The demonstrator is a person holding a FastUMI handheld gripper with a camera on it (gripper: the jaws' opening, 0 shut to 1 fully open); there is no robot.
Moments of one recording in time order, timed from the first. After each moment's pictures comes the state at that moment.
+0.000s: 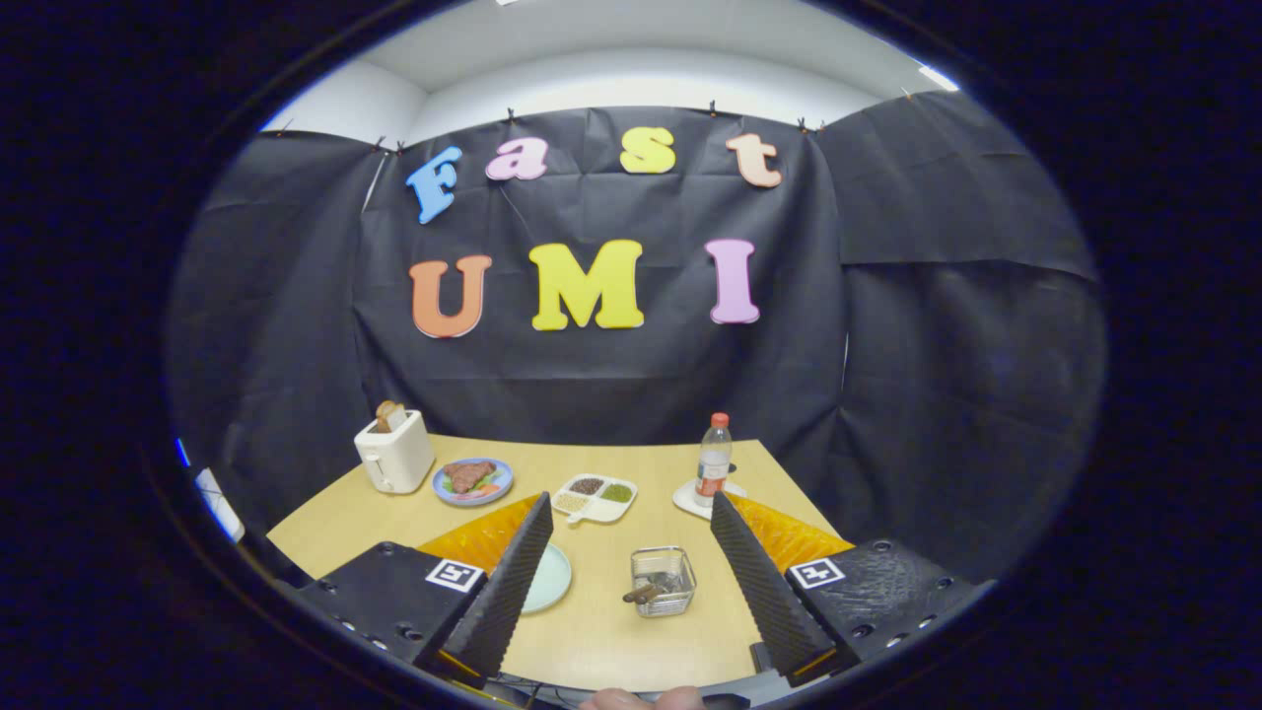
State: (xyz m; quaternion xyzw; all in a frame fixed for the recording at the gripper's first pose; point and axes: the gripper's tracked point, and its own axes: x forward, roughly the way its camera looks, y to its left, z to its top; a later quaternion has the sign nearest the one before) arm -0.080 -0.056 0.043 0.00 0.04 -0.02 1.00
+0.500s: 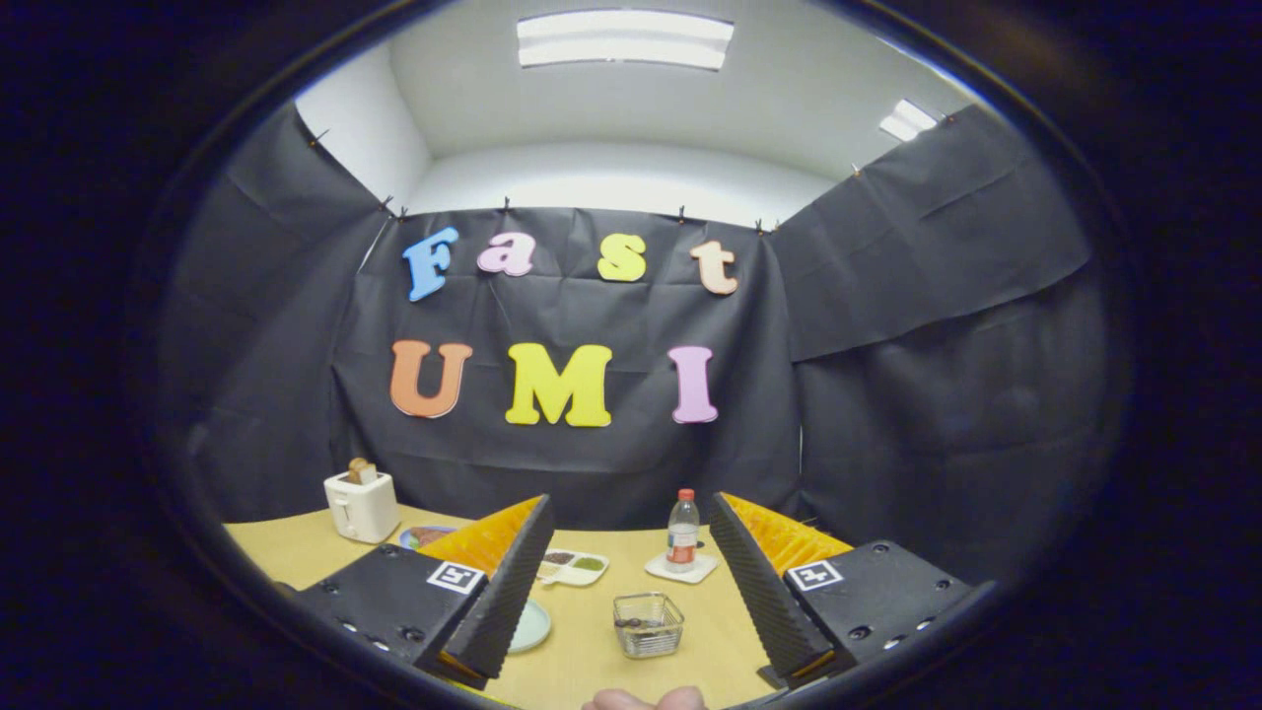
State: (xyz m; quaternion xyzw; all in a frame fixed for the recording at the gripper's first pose) arm -0.117 -0.050 0.017 -0.02 -0.13 -0.08 0.99
